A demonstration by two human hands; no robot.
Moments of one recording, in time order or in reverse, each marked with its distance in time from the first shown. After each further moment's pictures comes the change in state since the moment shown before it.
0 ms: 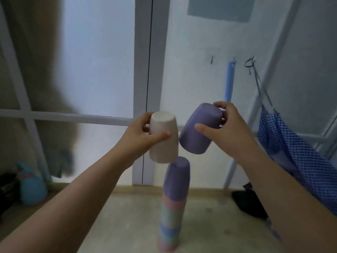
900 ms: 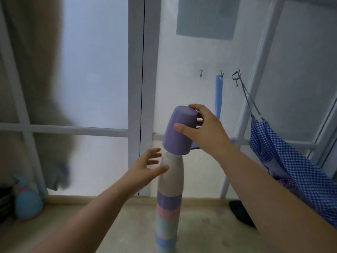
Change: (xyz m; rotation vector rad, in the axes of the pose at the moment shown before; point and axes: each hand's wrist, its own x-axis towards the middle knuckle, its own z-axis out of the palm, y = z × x) left_hand -0.016 -0.046 0.036 0.059 -0.142 -0.146; right_hand 0.016 -0.014 0.002 0.054 -0.081 -0.077
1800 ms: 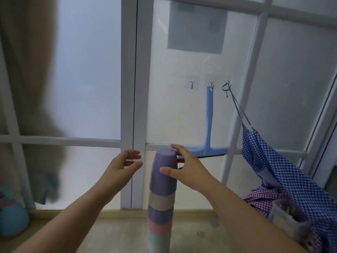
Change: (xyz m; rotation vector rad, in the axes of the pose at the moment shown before) left_hand 0.005 0.016 -0.022 0.075 0.203 0.056; right_hand -0.022 0.050 0.024 -0.014 -0.297 0.142
